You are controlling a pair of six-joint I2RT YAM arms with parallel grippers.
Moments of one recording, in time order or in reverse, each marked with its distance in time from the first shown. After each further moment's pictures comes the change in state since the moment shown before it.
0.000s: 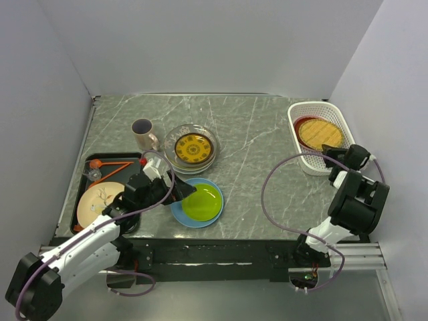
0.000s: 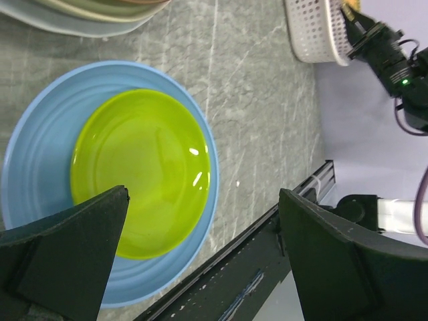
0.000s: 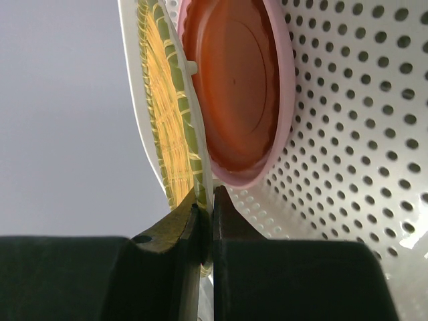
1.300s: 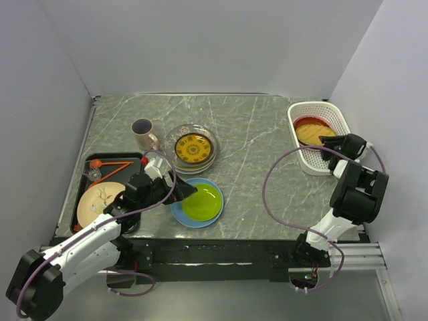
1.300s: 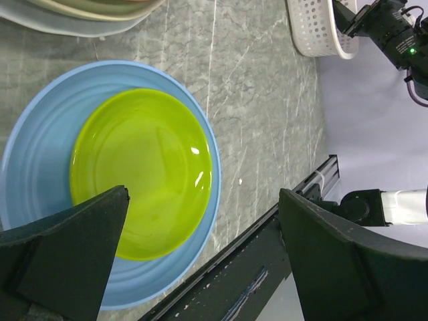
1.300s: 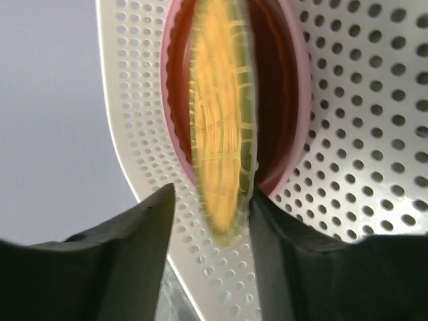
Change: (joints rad) left arm 0.000 0.029 0.003 0.020 0.015 0.022; right arm 0.066 0.110 0.164 -0.108 0.056 -0.119
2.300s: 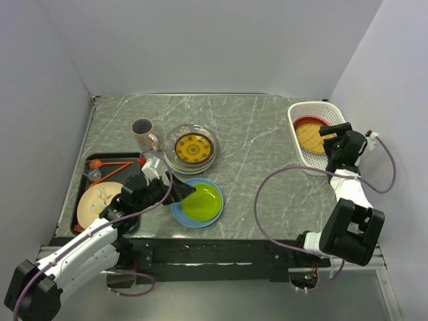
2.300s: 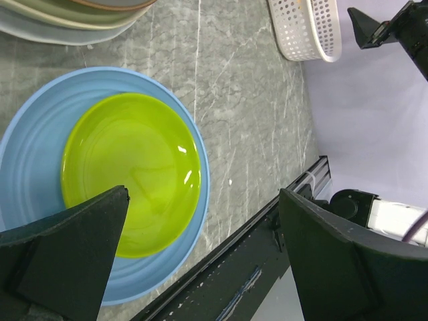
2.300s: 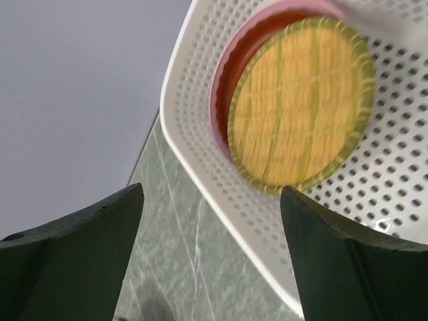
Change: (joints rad) left arm 0.000 -0.086 -0.005 -0.031 0.000 0.000; right arm 0.092 -0.395 -0.069 -0.181 0.174 -0.211
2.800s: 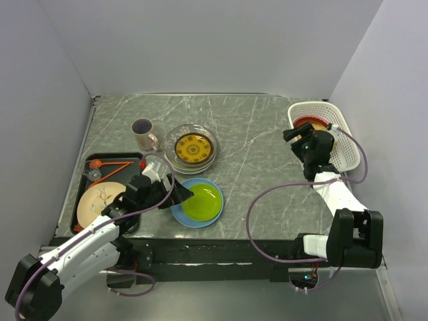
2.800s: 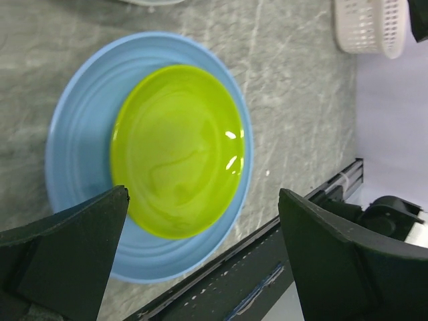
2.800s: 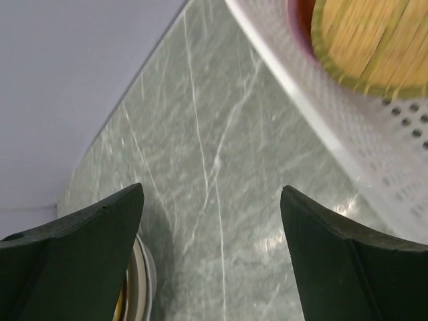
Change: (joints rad) left arm 0.000 0.045 0.007 -0.117 -0.050 0.002; right arm 0.308 -0.049 -0.047 -0.027 0.026 -0.075
